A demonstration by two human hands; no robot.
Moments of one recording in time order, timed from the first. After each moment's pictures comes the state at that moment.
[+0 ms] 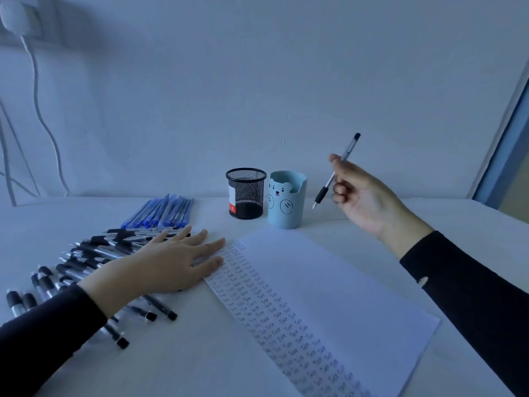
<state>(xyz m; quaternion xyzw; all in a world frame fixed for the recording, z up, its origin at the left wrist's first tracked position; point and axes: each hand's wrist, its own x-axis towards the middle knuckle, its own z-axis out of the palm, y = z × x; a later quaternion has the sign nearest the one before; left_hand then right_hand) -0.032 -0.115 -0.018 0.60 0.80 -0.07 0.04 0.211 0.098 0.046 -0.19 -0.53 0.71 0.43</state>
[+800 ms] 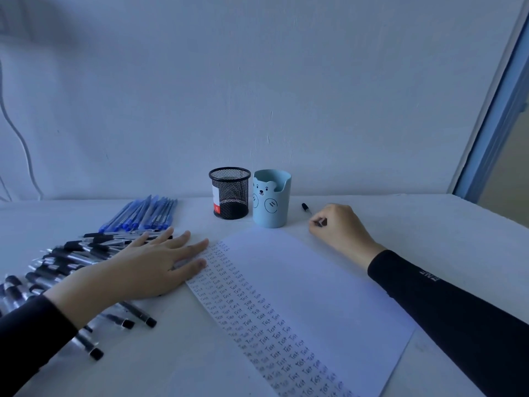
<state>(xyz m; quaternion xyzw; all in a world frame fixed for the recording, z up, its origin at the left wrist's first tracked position) -0.035 -0.115 -0.020 0.60 0.80 -0.07 0.04 0.216 0.138 -0.034 -0.37 -0.87 0.10 0.30</state>
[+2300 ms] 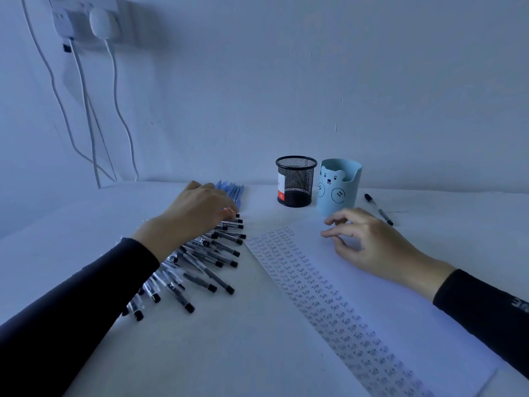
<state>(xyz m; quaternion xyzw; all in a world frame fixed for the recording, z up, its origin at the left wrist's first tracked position) -0.087 -0.120 0.004 0.57 0.80 0.04 -0.18 0.191 0.074 -0.047 -0.06 -0.94 0.09 0.33</state>
